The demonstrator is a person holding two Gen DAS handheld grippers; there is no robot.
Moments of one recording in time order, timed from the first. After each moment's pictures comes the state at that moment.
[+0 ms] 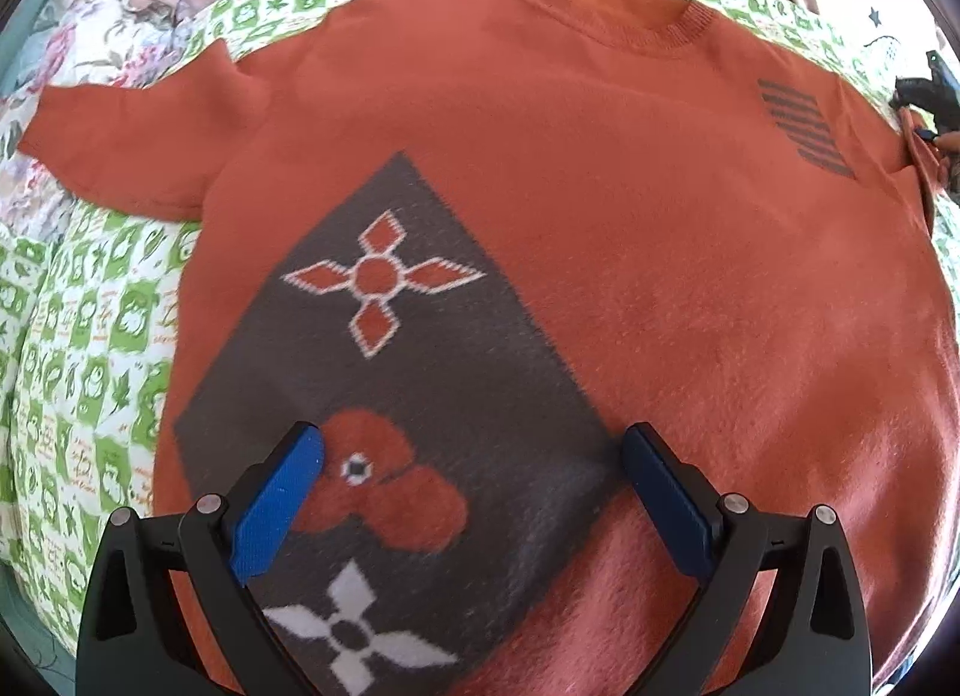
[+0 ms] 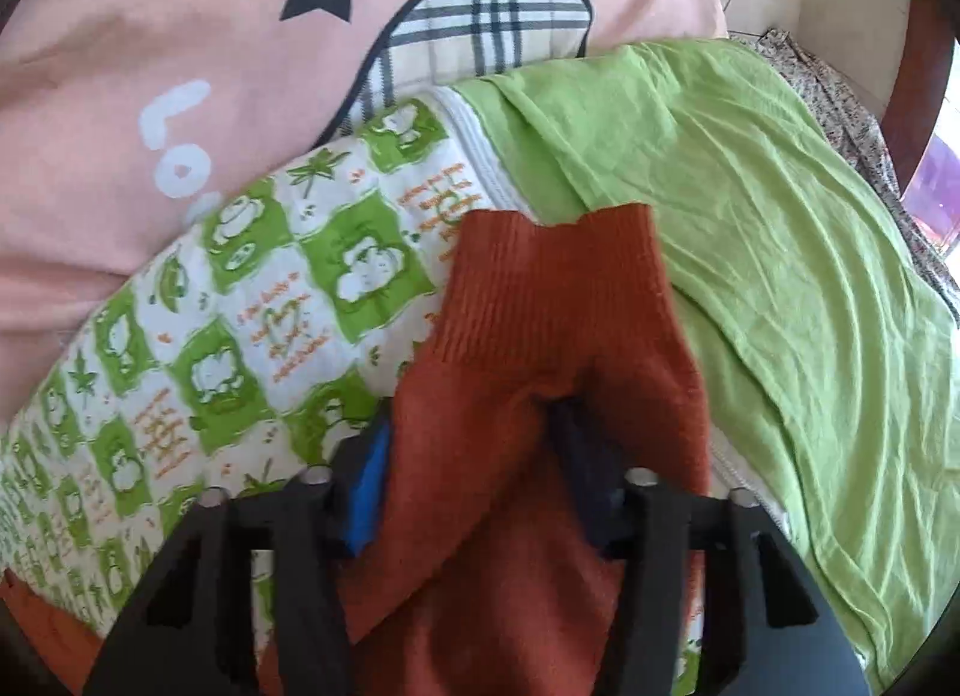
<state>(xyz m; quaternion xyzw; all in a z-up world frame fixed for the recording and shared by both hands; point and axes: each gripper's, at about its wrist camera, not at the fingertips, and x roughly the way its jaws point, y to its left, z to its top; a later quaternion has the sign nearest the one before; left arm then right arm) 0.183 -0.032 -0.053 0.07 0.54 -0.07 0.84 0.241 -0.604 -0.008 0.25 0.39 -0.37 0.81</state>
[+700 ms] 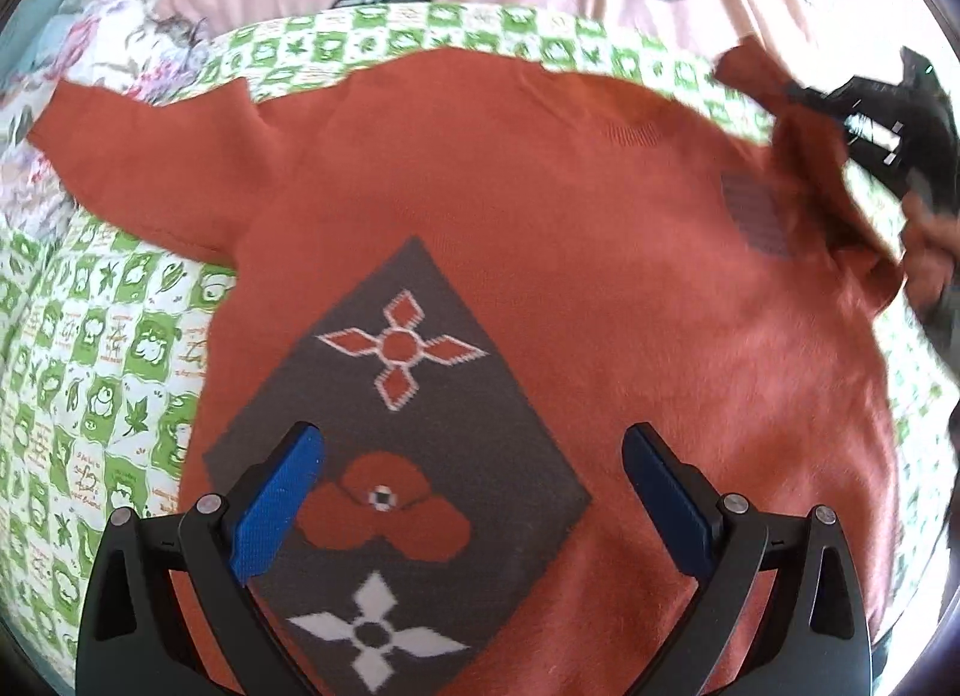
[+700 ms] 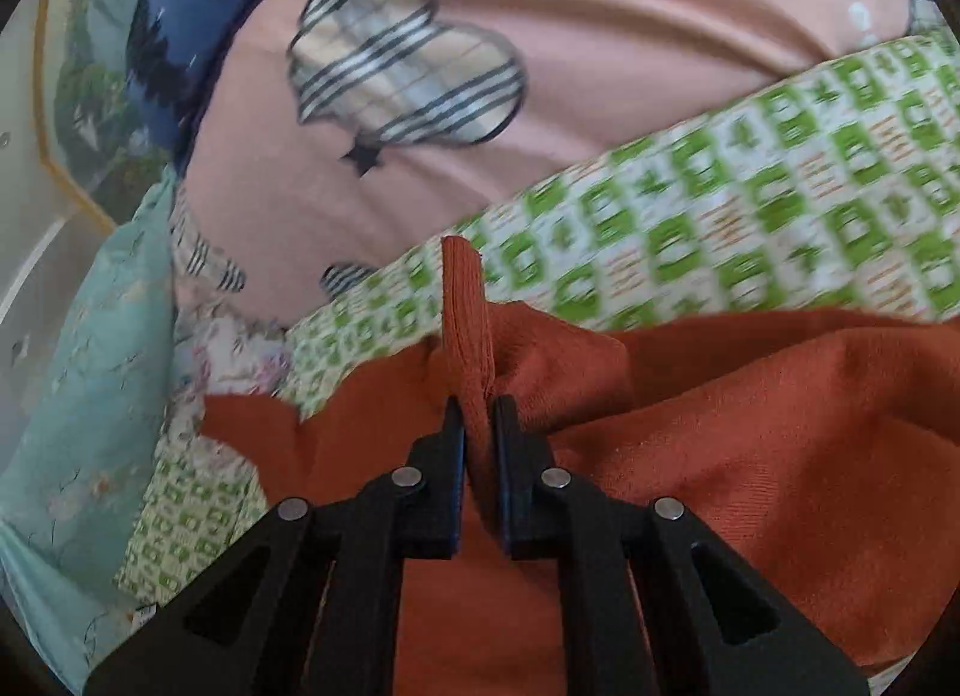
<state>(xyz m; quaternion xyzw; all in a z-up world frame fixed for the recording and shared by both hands) 0.181 -0.006 -0.011 -0.01 0.49 -0.11 0.87 0.257 -0.255 0.028 0.32 0.34 0.12 0.88</state>
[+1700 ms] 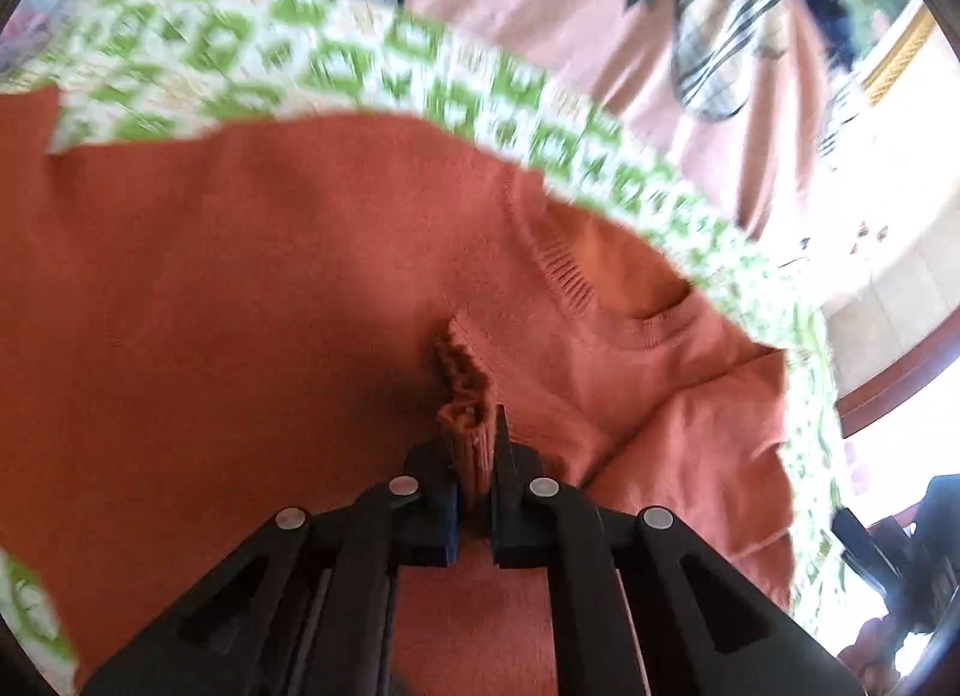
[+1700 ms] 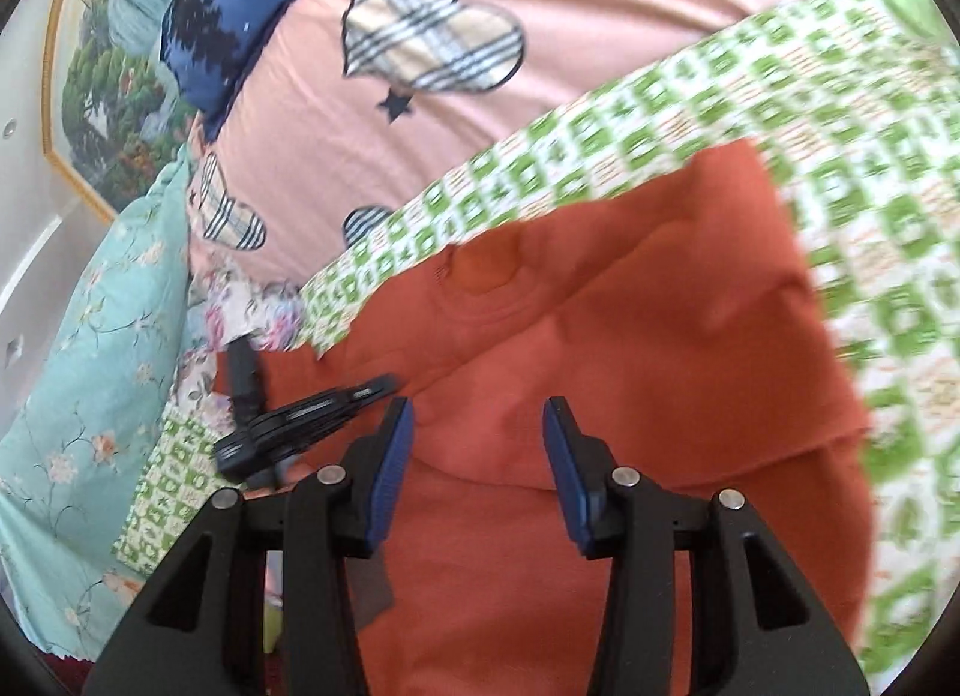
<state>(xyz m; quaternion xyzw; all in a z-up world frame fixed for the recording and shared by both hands) 0.364 0.004 -0.039 -0.16 0.46 -0.23 0.84 0.122 -0.251 0.034 0.33 0.31 0.04 0.89</state>
